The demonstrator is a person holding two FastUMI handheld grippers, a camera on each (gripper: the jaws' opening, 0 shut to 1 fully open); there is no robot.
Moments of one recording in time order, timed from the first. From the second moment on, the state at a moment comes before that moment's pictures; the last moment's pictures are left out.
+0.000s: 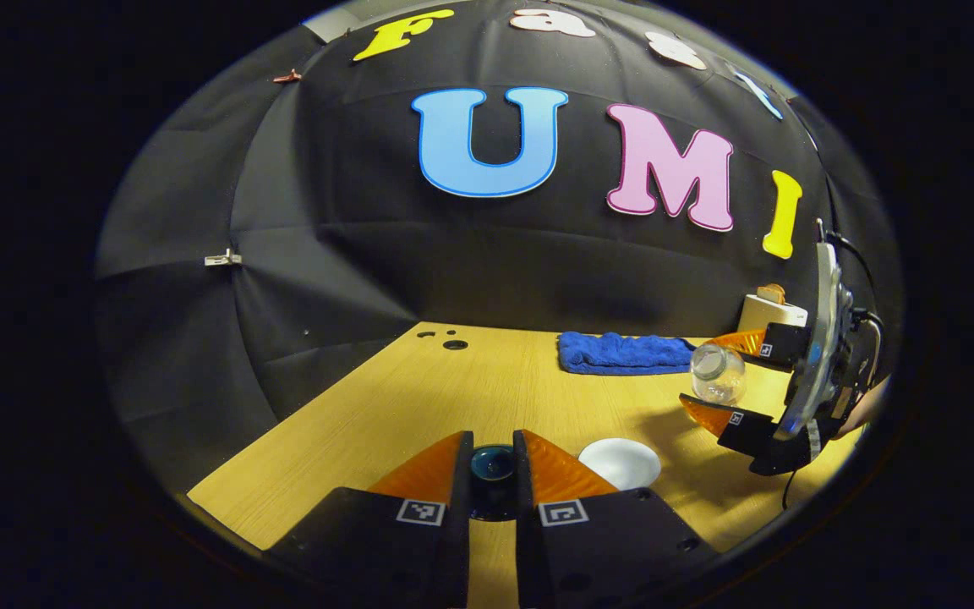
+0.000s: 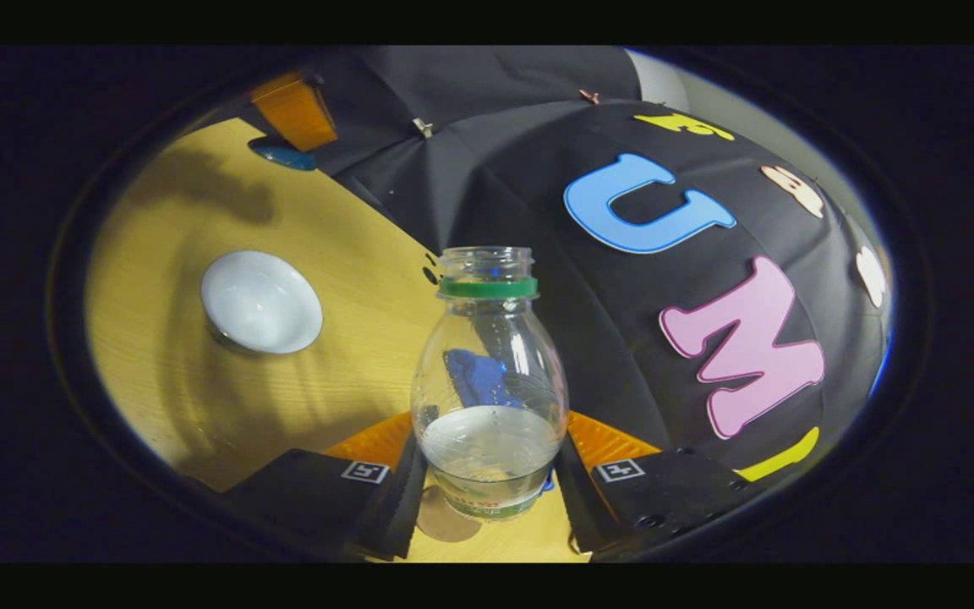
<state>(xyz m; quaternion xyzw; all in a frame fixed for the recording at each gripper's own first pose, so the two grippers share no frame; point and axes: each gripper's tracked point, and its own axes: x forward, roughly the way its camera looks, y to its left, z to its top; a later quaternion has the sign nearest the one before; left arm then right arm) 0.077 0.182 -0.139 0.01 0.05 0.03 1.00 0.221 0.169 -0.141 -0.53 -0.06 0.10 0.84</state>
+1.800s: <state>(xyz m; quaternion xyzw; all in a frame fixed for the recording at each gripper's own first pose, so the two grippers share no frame) 0.069 0.207 -0.185 0.00 0.09 0.04 1.00 0.247 0.207 -0.180 -0.72 -0.14 0.14 0.66</state>
